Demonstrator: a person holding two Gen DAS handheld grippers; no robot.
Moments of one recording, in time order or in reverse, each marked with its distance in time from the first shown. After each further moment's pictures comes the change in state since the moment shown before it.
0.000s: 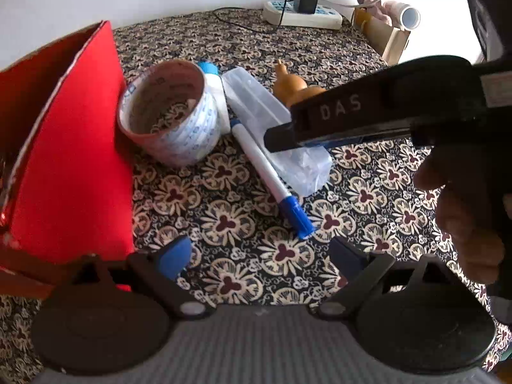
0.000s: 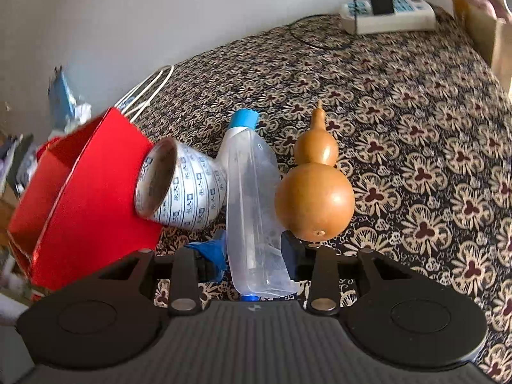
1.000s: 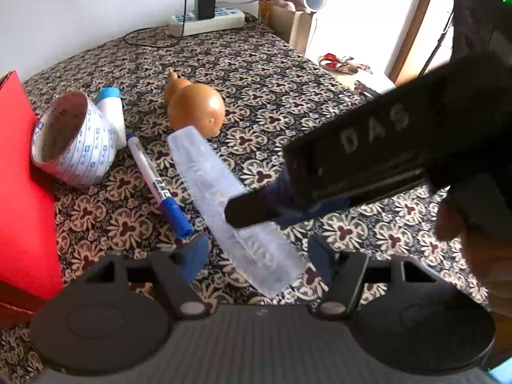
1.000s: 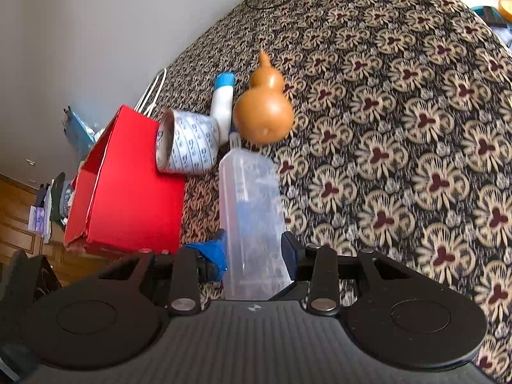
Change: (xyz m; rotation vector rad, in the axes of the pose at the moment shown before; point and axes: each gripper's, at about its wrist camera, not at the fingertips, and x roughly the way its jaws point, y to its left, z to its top) left arm -0.002 -0.065 -0.023 0.218 -0.037 -0.157; right arm -0.053 -0.023 -0.062 0.285 0.064 0.125
